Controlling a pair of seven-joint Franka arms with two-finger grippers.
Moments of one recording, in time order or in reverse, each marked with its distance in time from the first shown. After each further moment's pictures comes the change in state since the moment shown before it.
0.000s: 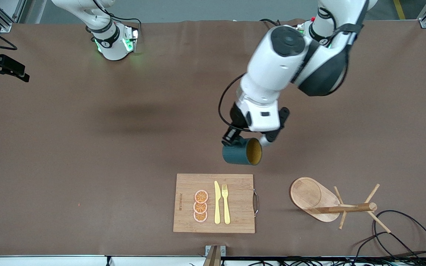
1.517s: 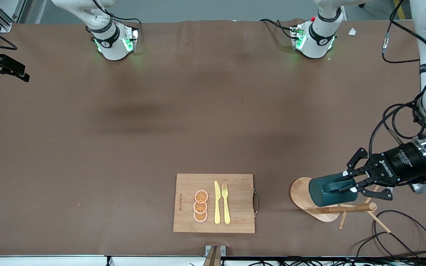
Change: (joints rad) left arm 0.562 0.029 0.004 -0.065 -0.912 -0.064 0.253; right arm 0.000 0.000 0.000 0.000 0.000 -0.002 0.000
